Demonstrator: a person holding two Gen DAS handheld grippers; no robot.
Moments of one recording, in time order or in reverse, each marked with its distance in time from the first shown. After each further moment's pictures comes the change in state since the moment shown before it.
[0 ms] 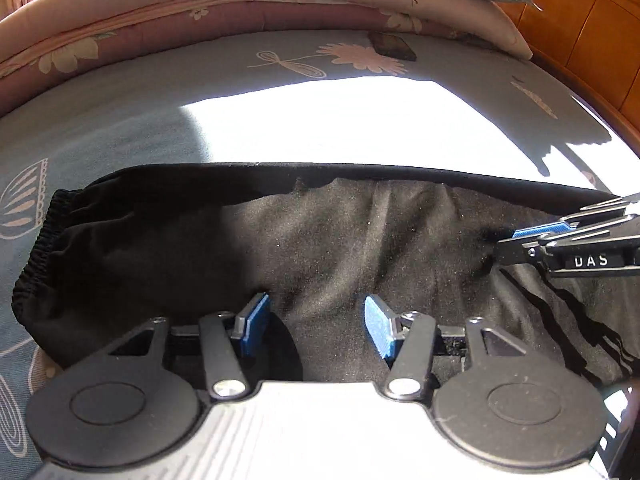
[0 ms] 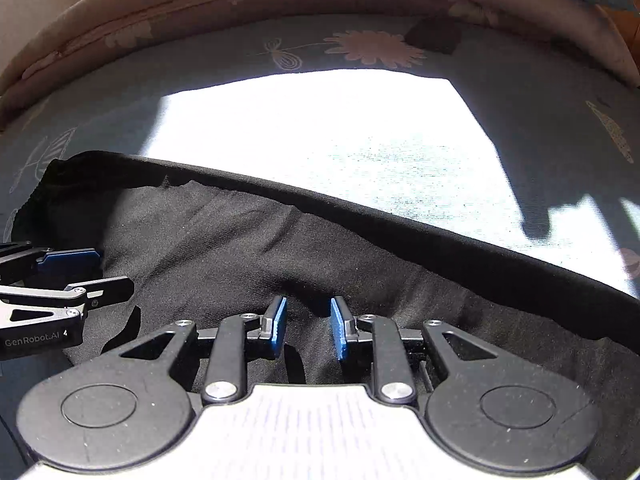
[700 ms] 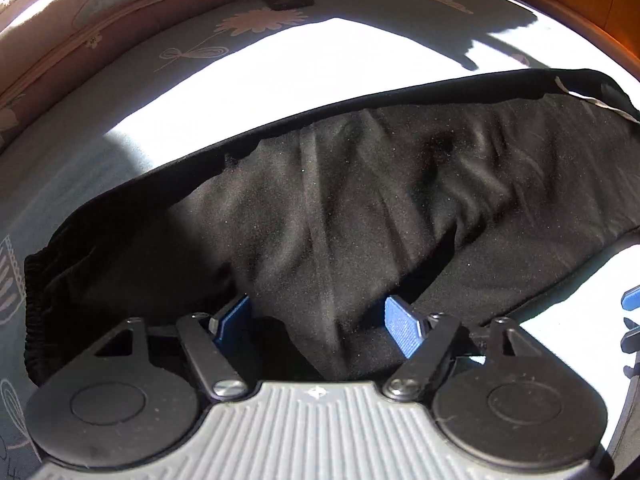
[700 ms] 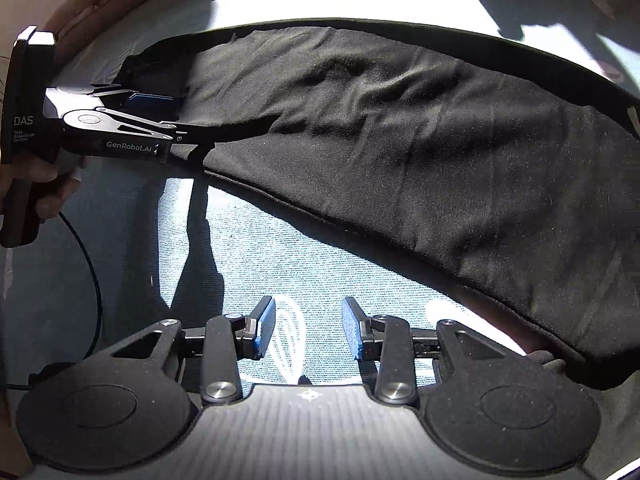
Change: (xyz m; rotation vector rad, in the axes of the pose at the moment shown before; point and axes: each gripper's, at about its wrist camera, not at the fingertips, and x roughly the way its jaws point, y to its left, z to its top) left arm -0.005 -0.028 -0.005 0.356 0.133 -0.059; right arm -0.082 0.016 -0.127 0.091 0.238 0.152
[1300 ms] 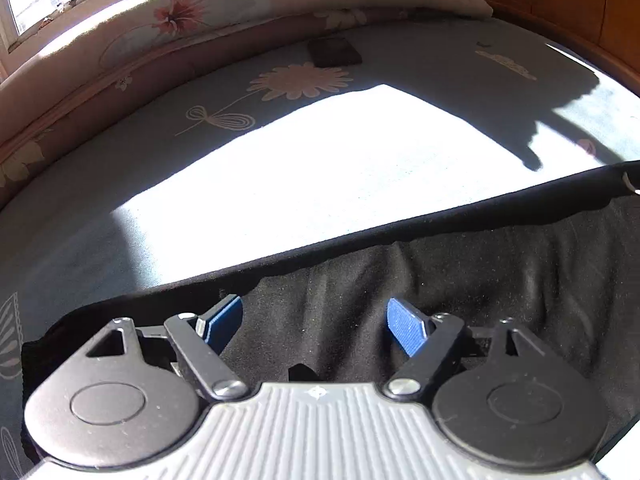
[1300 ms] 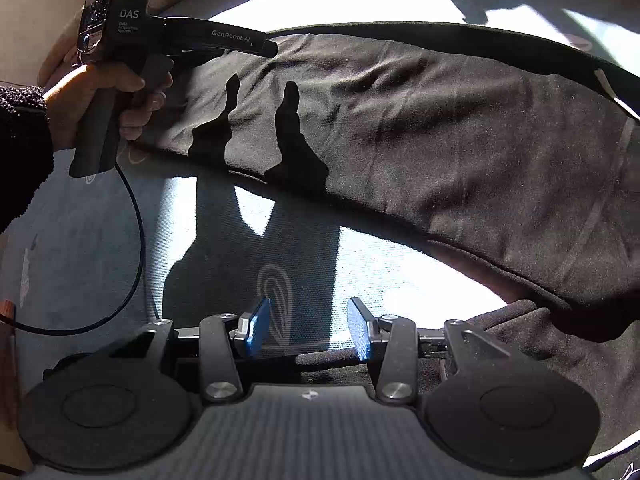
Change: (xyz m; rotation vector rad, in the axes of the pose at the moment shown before) left arm 0.031 -0.026 0.085 -0.112 -0.102 0.049; right arm -0.024 -0.022 -0.028 0.063 -0.042 0.043
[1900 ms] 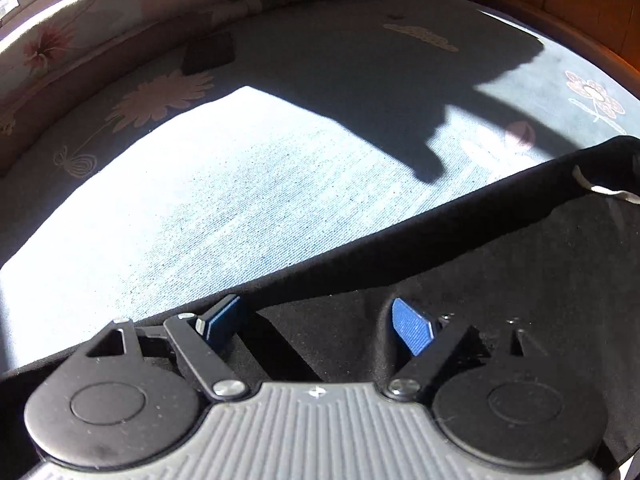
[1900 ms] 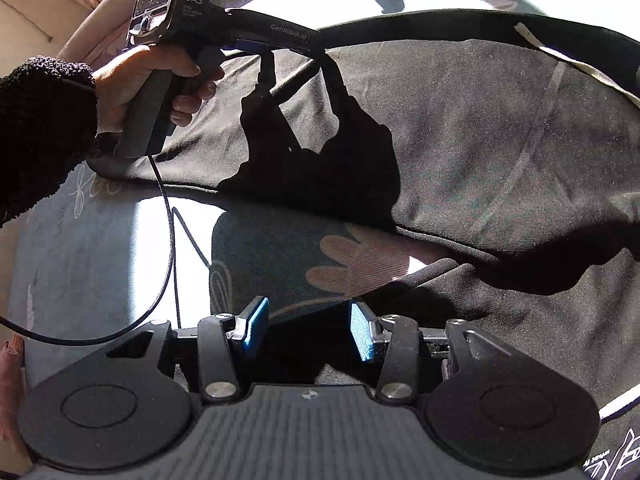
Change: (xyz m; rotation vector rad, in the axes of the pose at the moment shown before) left arm 0.065 -0.092 0.049 0.090 0.057 -0.032; right arm -0.028 -0.057 -0.026 0.128 -0.062 0.021
